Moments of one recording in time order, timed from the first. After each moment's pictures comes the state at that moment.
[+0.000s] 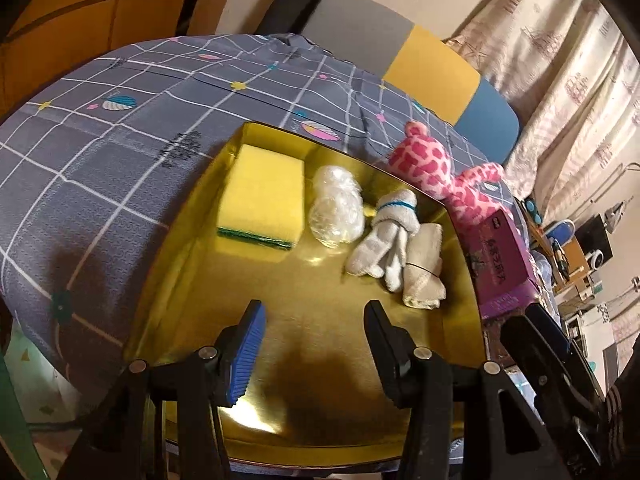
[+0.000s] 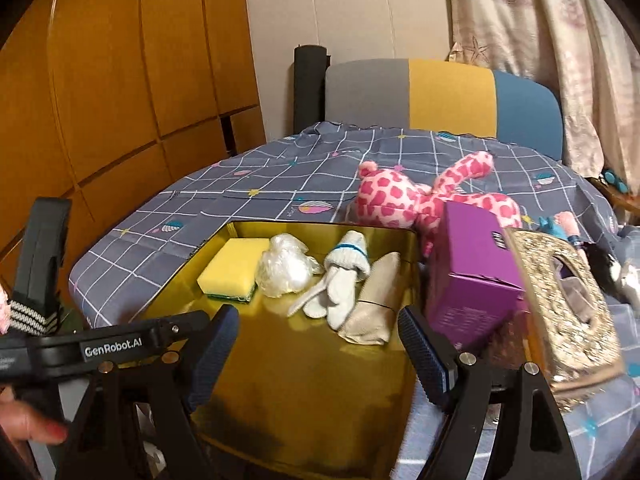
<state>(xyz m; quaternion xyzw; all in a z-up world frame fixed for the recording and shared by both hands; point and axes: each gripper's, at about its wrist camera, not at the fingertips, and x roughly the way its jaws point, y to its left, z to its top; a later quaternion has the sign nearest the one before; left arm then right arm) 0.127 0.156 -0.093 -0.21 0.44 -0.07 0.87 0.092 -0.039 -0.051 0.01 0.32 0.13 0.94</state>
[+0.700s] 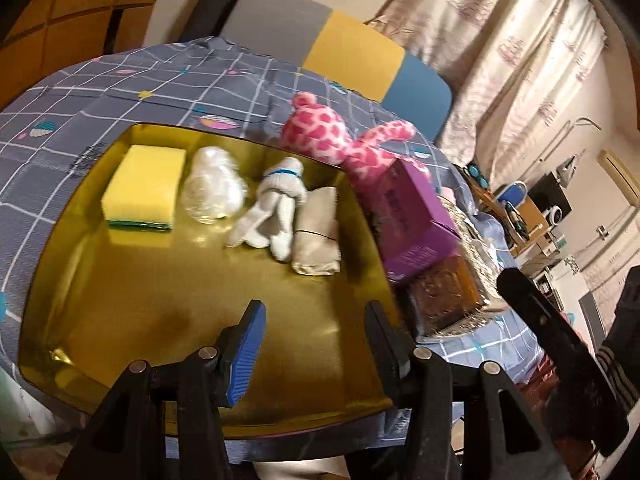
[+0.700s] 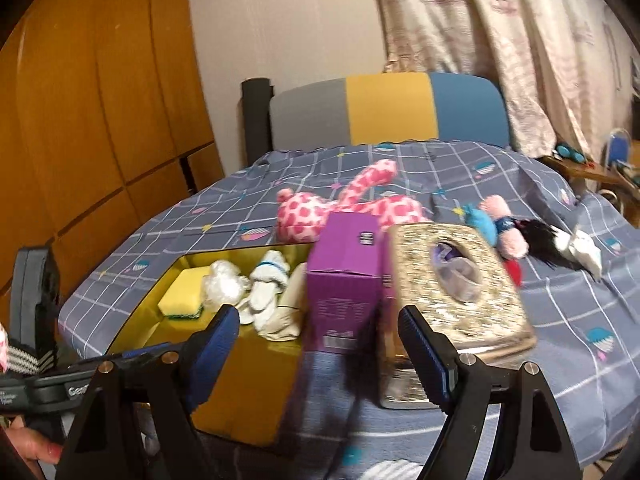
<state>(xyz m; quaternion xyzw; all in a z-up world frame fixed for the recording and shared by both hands) 0.104 0.079 -0.076 -0.17 0.42 -0.18 0.87 0.056 -0.134 -0.032 0.07 0.28 0.06 0.95</state>
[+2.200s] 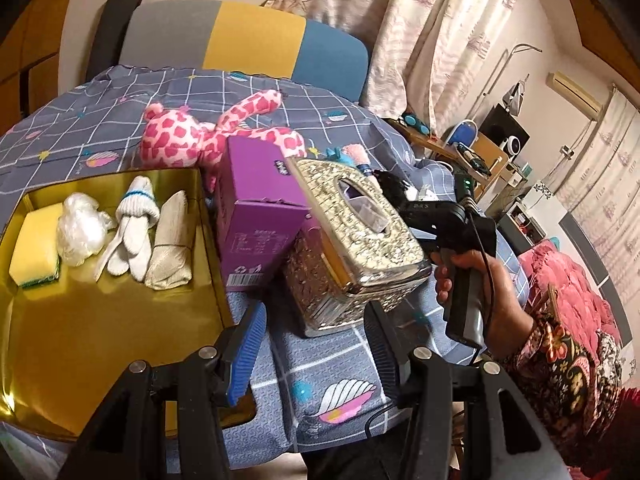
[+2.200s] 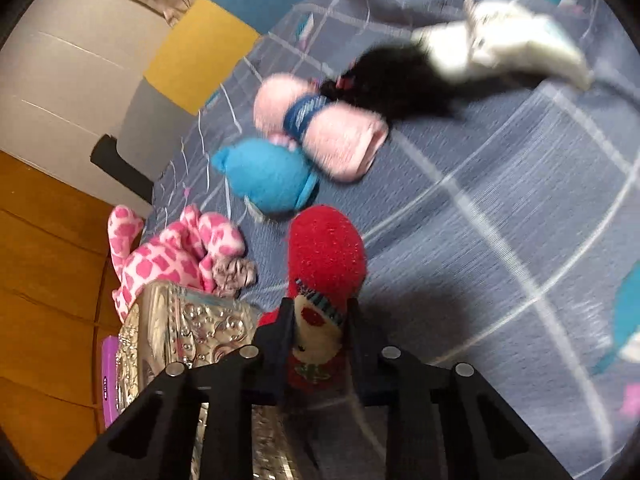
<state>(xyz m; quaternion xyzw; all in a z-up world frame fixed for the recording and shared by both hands) 0.086 -0.044 -0.038 -0.07 0.41 -0.28 0.86 0.185 -0.398 -0.143 0.39 0.42 -0.02 0.82</state>
